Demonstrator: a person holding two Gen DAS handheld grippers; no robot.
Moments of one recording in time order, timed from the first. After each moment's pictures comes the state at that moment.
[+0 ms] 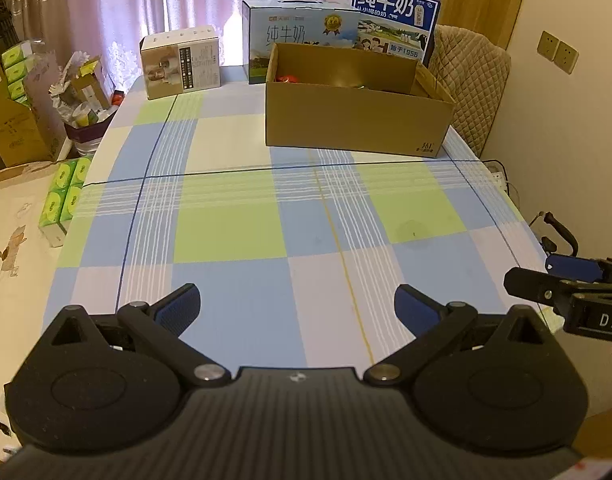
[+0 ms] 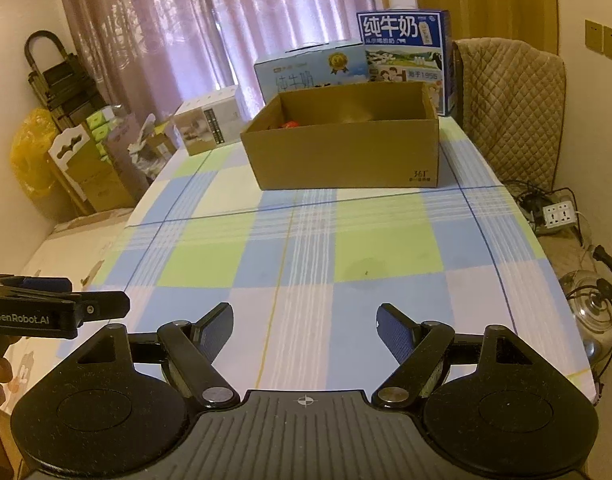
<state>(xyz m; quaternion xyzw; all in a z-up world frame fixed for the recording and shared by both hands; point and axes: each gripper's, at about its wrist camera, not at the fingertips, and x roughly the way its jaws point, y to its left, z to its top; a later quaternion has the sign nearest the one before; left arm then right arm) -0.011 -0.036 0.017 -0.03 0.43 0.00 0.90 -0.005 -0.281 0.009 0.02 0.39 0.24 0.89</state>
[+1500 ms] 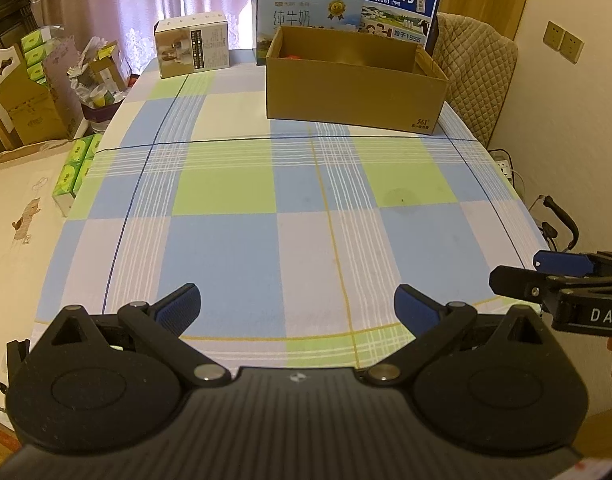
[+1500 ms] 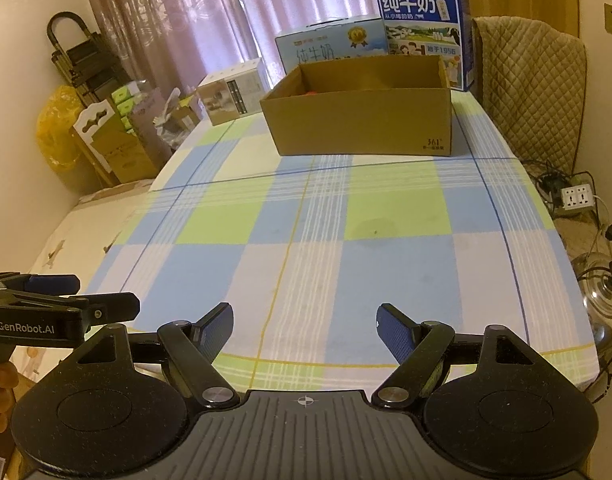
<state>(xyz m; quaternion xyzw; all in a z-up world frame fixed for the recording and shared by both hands) -0.059 -0.076 0.011 -0.04 0.44 0.03 0.90 -0.027 -0.302 -0.002 0.02 0.42 0.27 0.87</state>
